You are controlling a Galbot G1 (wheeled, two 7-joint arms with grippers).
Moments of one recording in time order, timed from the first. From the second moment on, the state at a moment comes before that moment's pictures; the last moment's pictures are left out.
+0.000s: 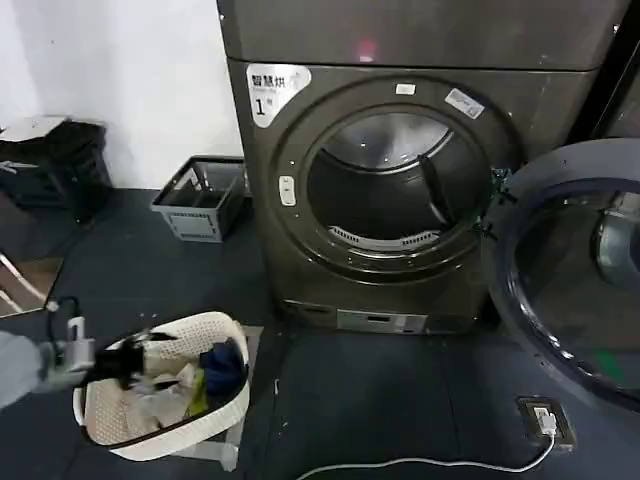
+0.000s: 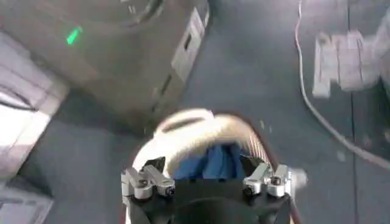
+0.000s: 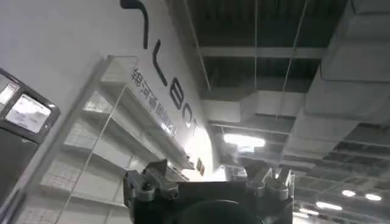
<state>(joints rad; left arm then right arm) 0.54 -0.08 0.41 -1.77 -0.43 -0.01 0.61 -1.48 1.02 2.18 1.75 0.24 -0.12 -0.05</state>
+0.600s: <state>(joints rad) 0.57 -0.04 0.32 -1.67 -0.24 -0.08 0.71 -1.47 1.02 2.16 1.74 0.24 -0.12 -0.06</state>
